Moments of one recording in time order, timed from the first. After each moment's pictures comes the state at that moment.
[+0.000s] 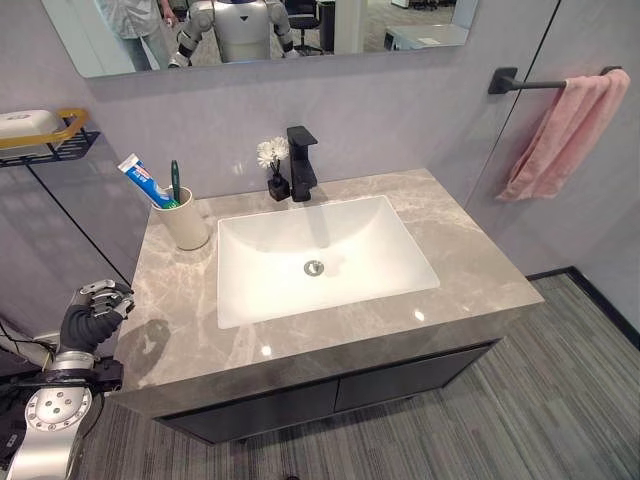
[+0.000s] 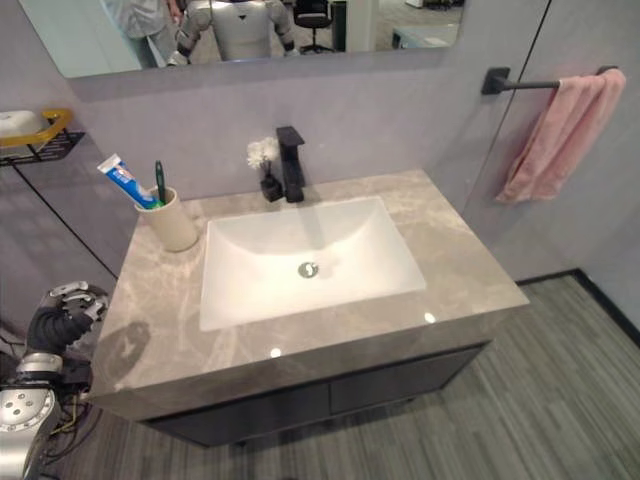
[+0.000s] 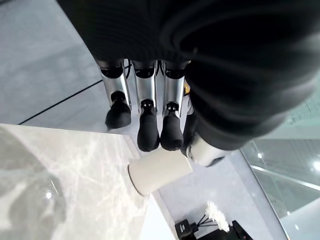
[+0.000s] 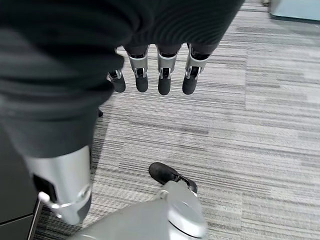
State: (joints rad) left arm 0.22 0.65 0.26 0.01 -0.26 -0.12 0.08; right arm 0.14 -0.38 0.18 1.16 -0.13 -0.04 -0.02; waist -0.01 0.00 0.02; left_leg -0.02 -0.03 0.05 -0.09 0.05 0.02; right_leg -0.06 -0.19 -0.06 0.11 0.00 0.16
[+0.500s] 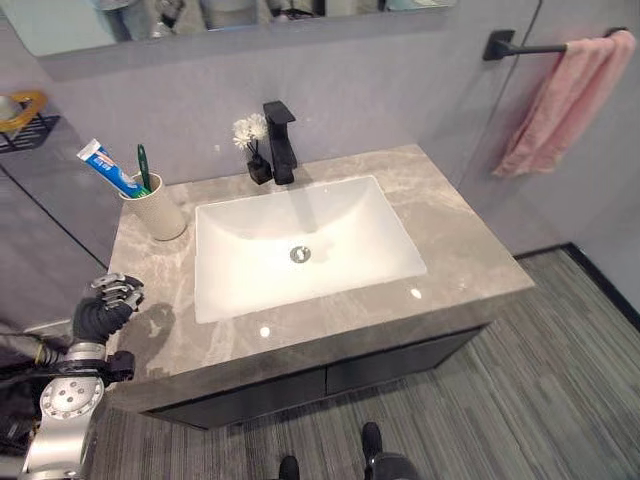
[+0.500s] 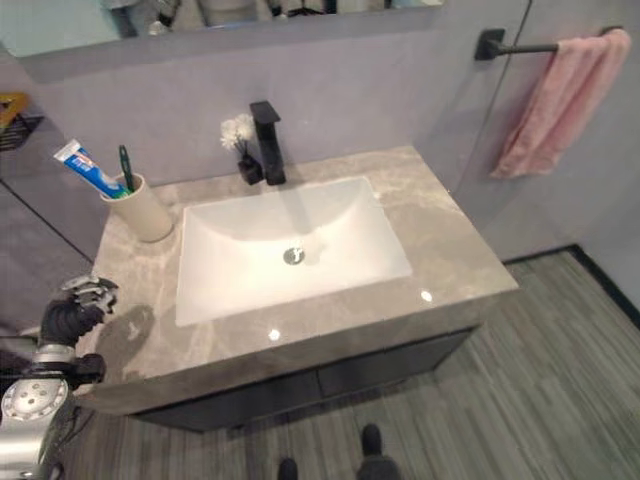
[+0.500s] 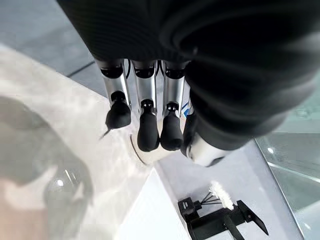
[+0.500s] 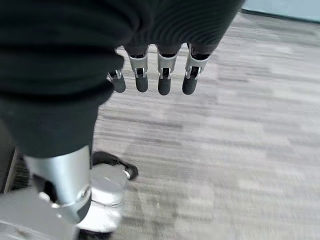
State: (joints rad) left arm 0.18 0.61 0.23 0.05 -0.27 -0.12 0.07; right arm 0.13 -0.37 0.18 1.22 -0.13 -0.03 -0.02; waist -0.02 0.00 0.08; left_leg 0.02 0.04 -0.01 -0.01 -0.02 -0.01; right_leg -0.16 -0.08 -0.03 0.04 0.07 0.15
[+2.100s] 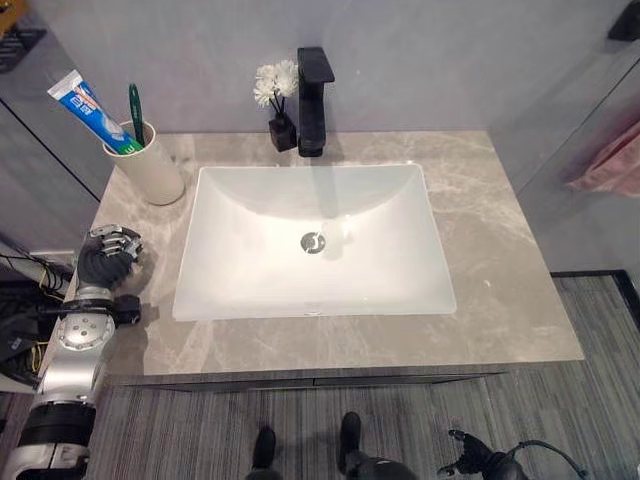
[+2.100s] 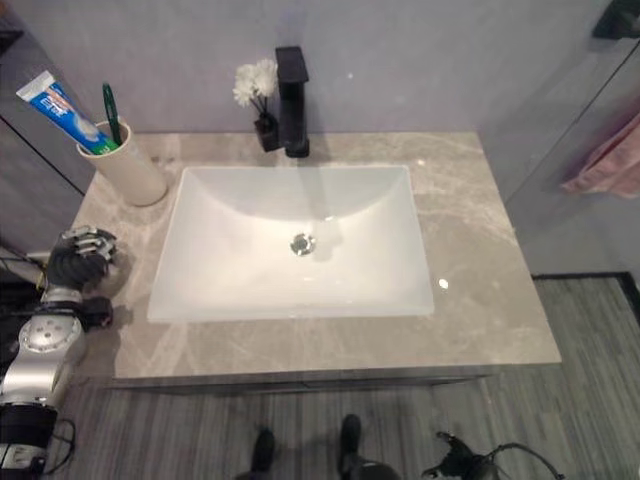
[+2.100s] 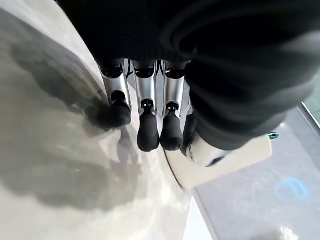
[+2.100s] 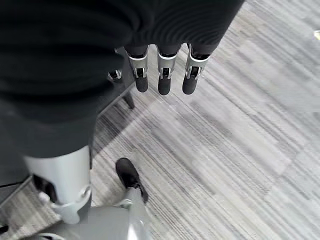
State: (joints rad) left arm -0.27 0.78 0.08 0.35 -0.32 -0.09 0.20; right arm -0.01 -0.46 0.45 1.06 -0.21 -0.06 0.00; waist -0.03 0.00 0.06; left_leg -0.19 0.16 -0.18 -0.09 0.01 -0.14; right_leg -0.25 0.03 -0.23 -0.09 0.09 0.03
